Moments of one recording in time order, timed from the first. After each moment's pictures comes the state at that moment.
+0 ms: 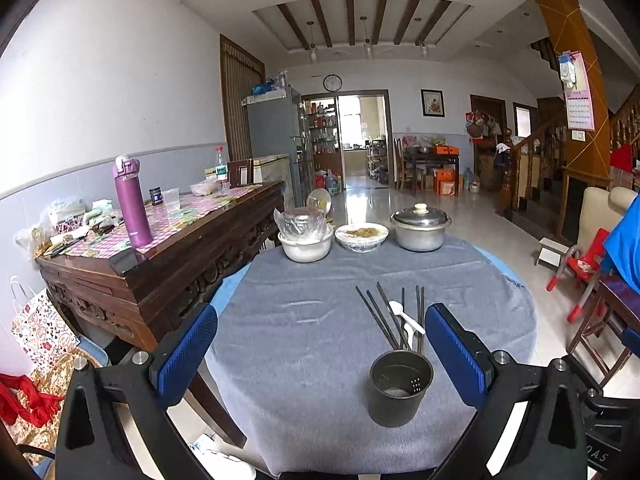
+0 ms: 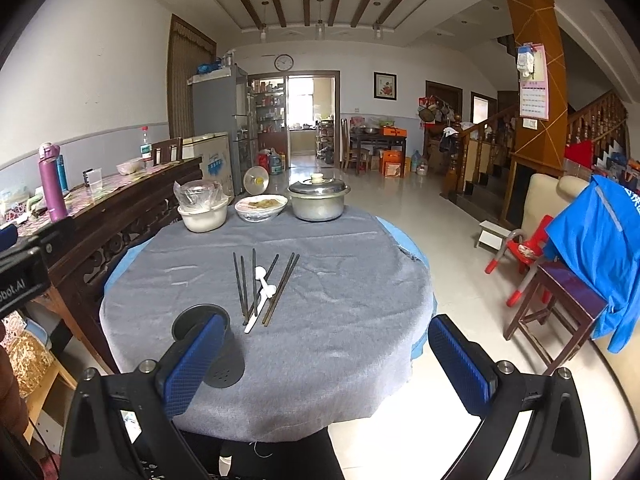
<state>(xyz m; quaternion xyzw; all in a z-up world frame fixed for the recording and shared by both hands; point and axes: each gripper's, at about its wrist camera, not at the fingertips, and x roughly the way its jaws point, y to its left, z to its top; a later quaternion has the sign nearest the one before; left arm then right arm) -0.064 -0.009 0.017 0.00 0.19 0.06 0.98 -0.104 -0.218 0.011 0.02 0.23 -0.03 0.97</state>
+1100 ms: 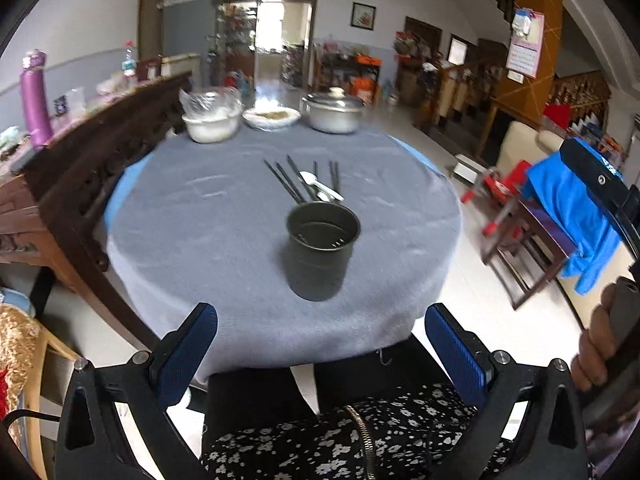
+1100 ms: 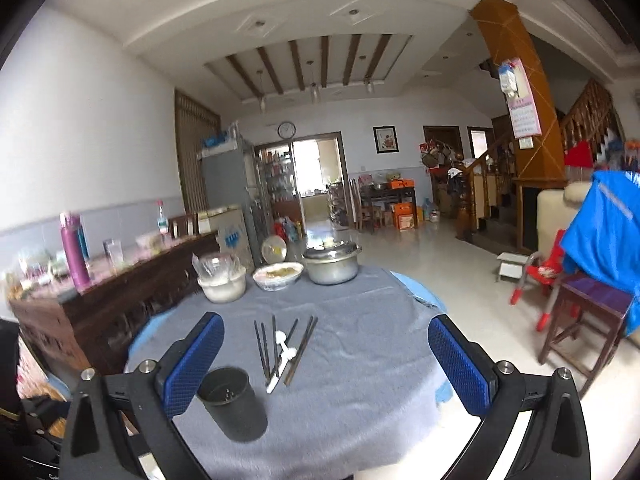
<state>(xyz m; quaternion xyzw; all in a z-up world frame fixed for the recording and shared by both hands) -0.073 -0.012 -0.063 -0.02 0.37 -0.12 0.92 -0.122 -0.248 0.010 0.09 0.11 -0.01 0.99</state>
